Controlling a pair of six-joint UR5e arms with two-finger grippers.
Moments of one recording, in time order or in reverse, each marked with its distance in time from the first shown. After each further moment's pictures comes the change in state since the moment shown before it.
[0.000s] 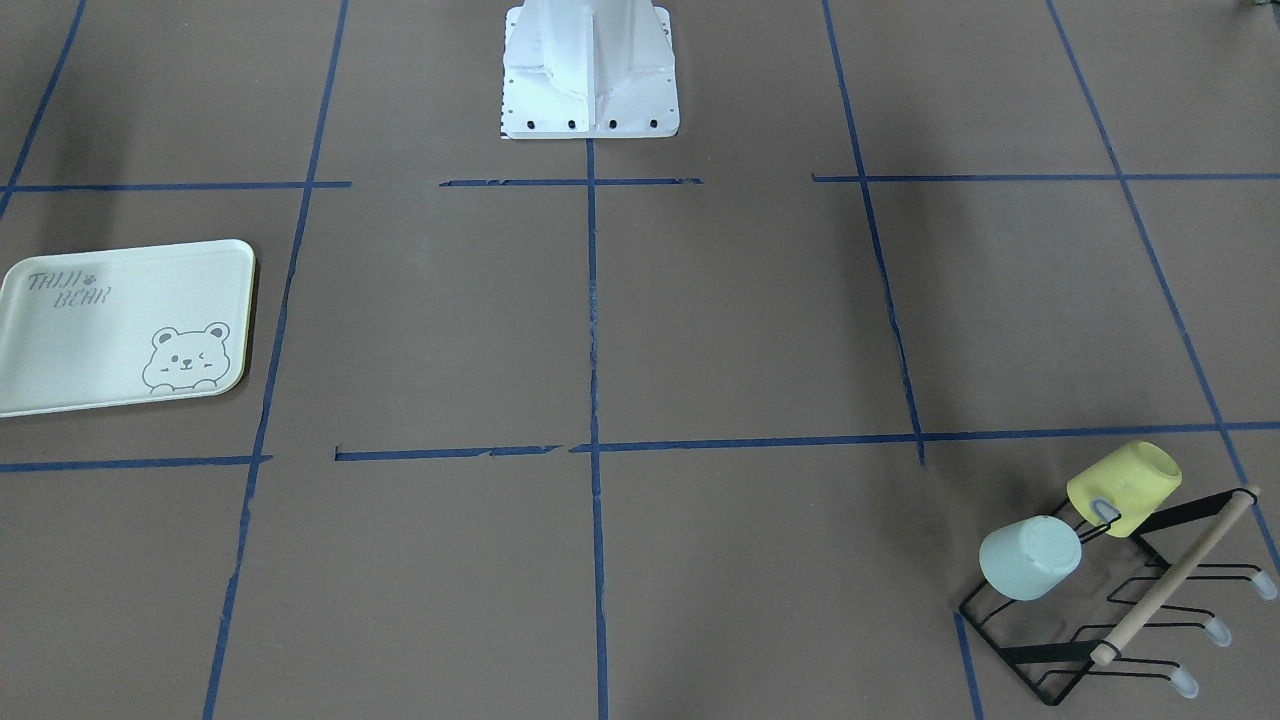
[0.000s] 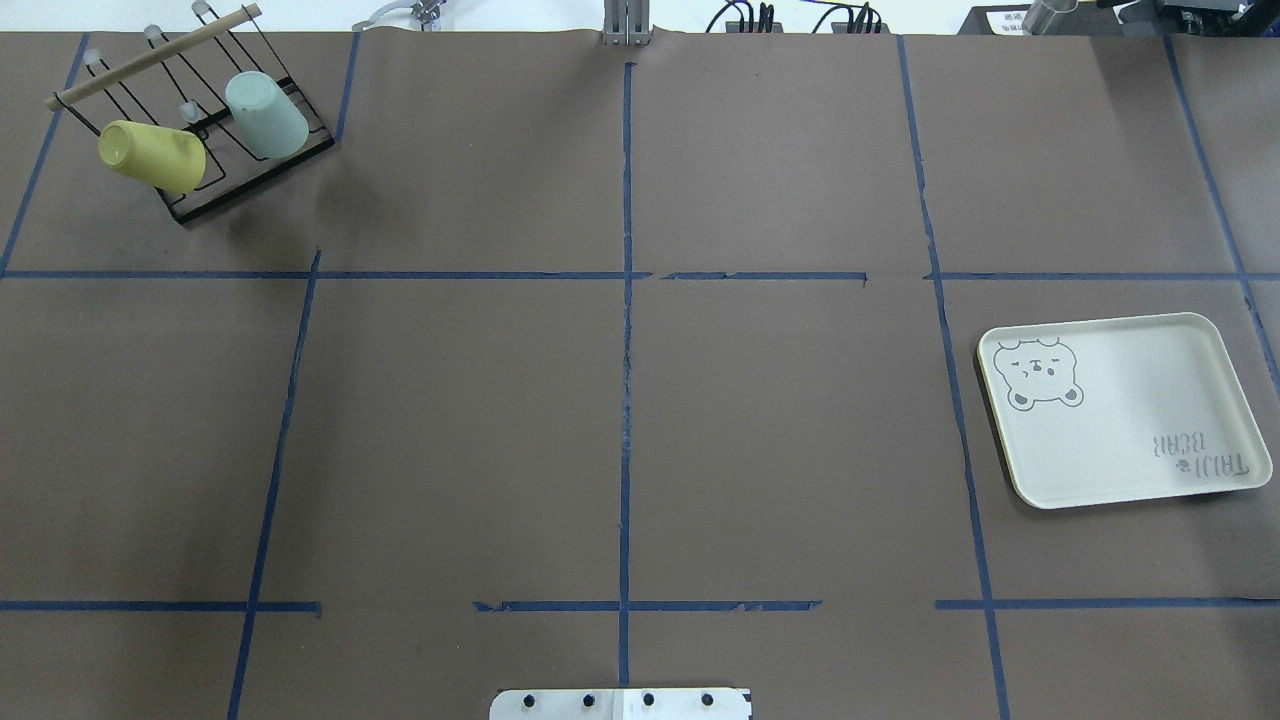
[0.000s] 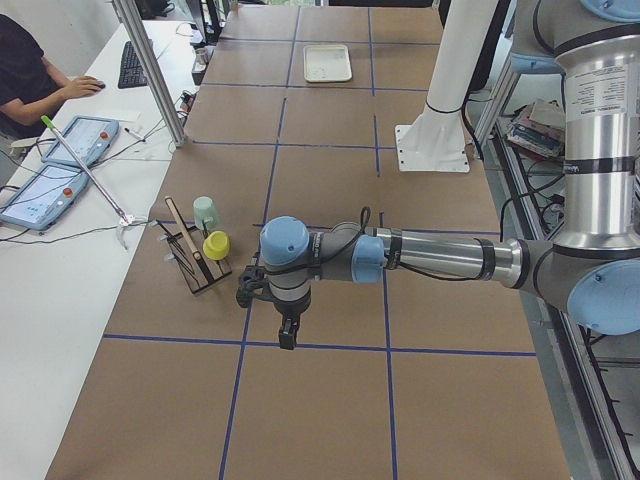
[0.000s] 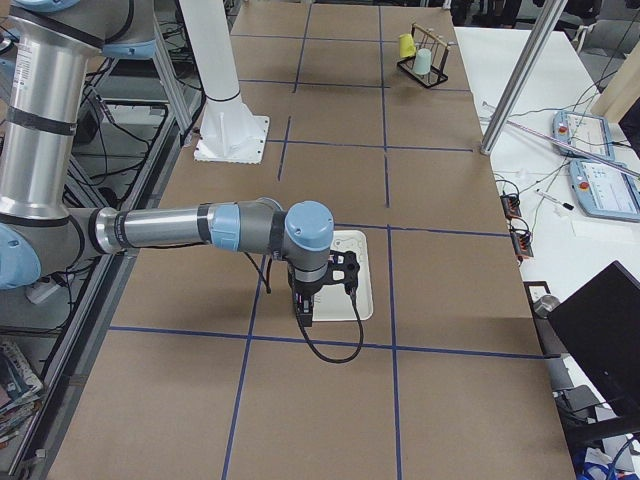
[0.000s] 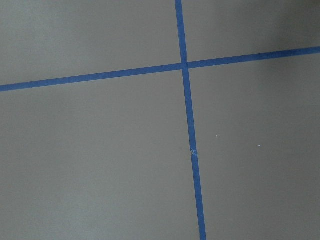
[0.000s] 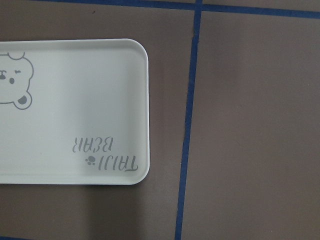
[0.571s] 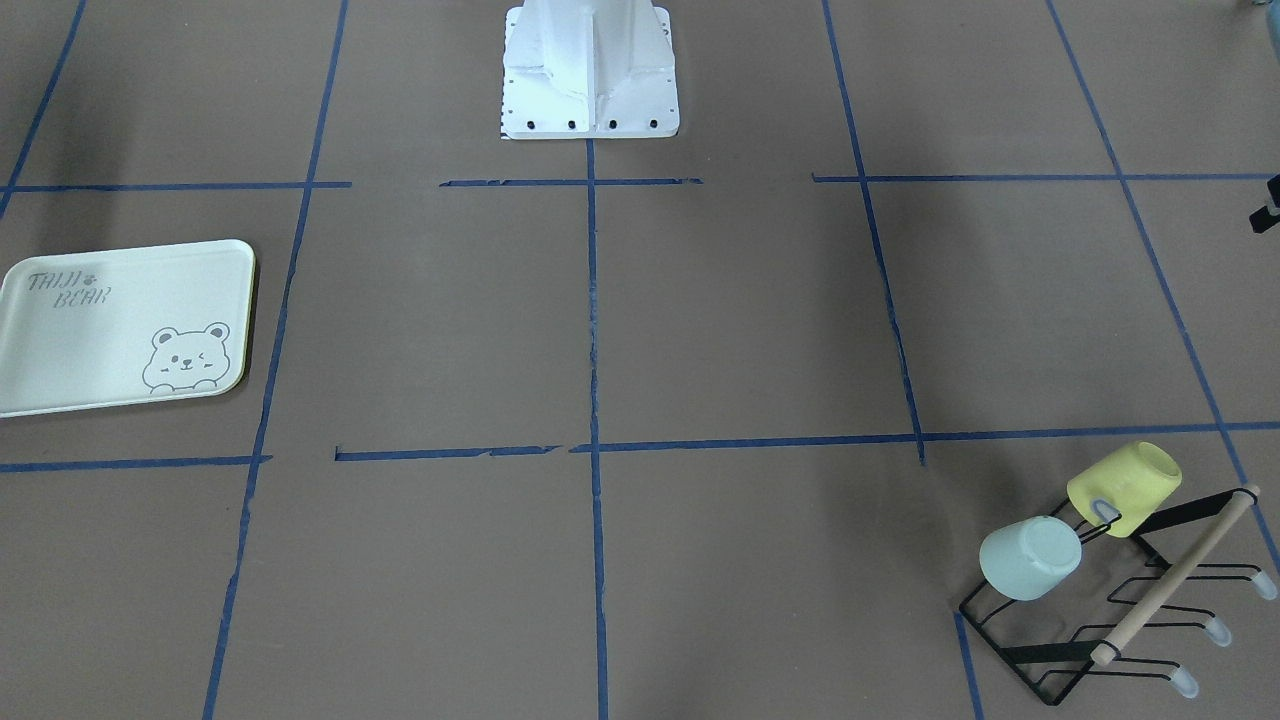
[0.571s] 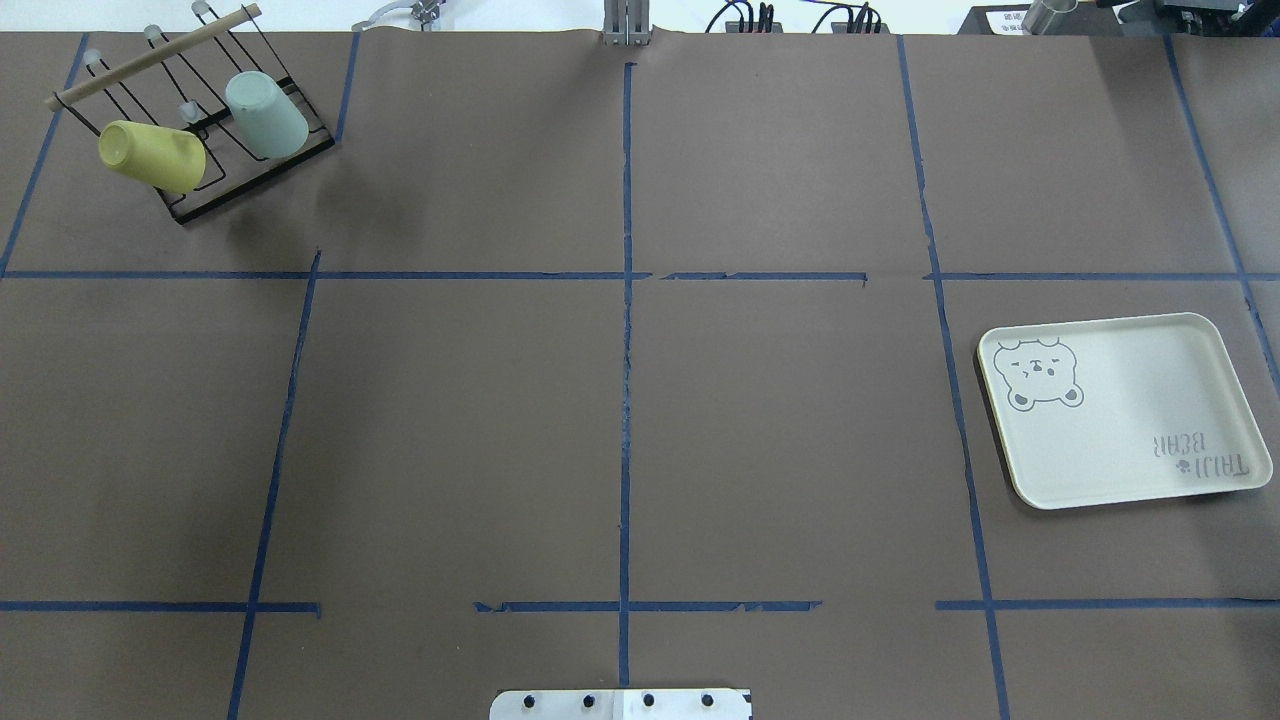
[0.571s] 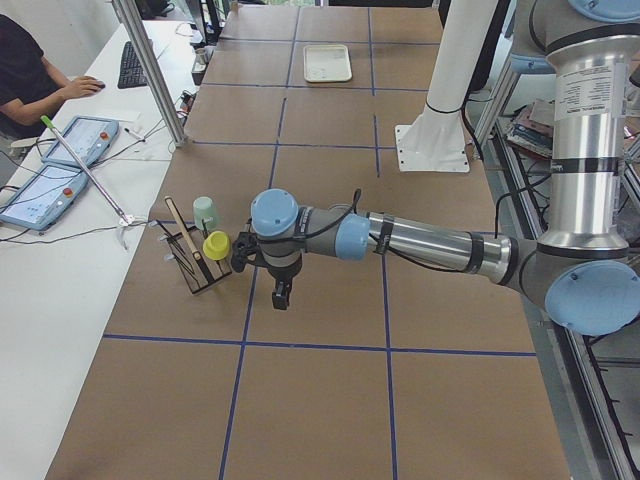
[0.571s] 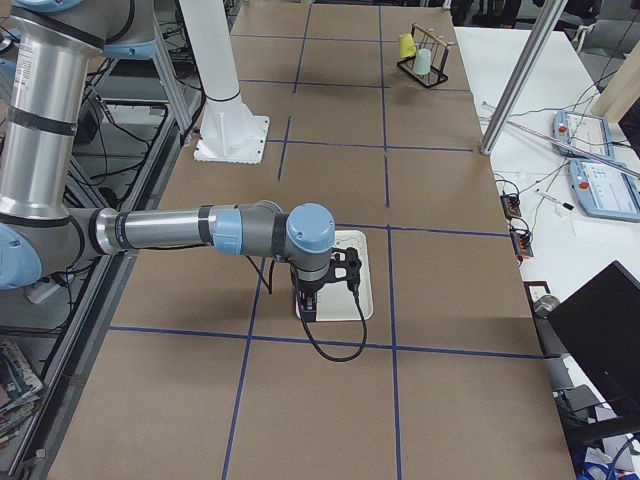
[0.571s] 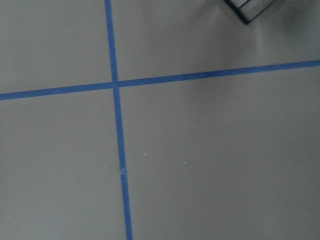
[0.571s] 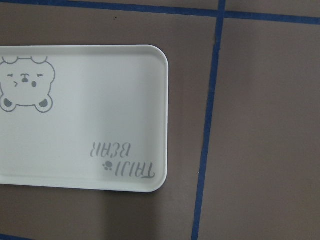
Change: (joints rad) left arm 0.099 -0.104 -0.034 -0.008 -0.144 -0.211; right arm -0.010 0.000 -0.017 0.064 0.069 0.003
